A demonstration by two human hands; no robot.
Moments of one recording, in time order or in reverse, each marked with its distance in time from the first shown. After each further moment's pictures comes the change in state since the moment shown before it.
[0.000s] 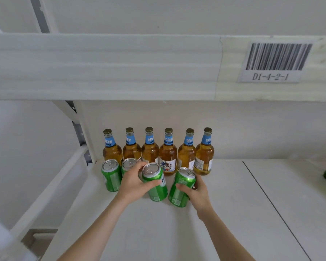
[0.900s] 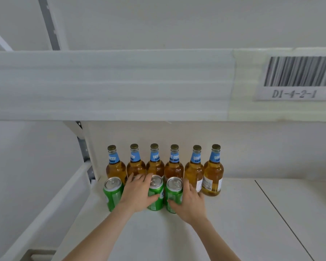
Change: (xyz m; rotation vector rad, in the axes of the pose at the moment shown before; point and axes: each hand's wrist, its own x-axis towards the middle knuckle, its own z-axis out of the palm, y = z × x) left_hand 0.059 -0.038 0.006 0.868 -0.081 0.246; right_hand 0.043 -0.007 0.041 -1.082 -0.020 -0.379
